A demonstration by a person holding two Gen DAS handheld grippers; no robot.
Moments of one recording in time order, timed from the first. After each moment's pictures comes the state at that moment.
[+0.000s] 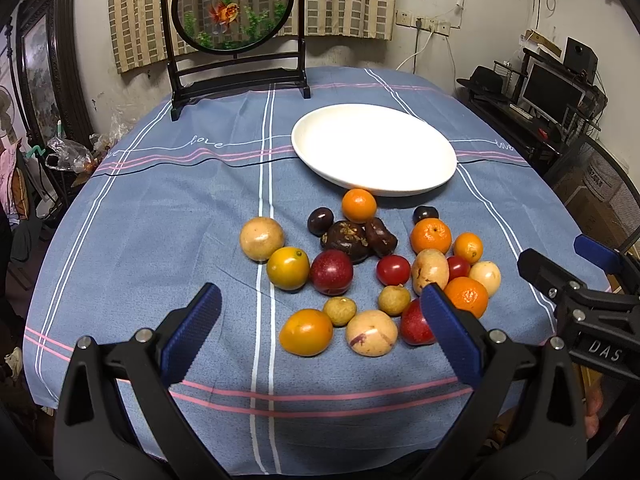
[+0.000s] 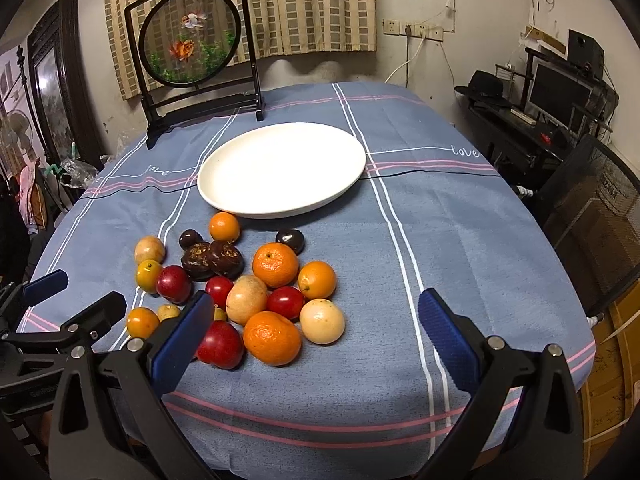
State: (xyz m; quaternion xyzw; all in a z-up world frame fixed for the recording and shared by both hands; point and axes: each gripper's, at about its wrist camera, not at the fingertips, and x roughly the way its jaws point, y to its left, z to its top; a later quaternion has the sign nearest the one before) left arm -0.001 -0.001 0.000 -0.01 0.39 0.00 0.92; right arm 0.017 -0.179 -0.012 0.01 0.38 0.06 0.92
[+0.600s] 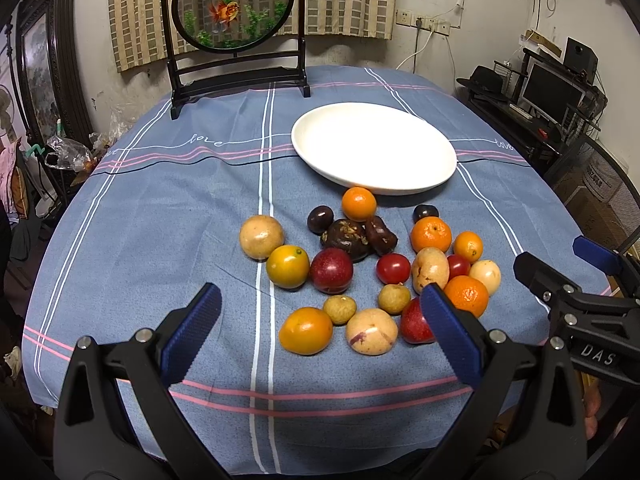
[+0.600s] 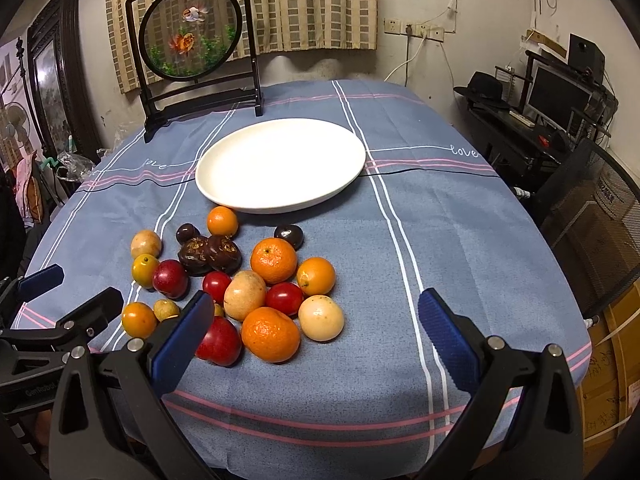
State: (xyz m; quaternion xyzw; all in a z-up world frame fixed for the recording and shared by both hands) left arm 0.000 -0.001 -0.007 -0.01 0.39 0.00 0.92; right arm 0.016 -0.178 -0.013 0.01 0.39 0.06 0.92
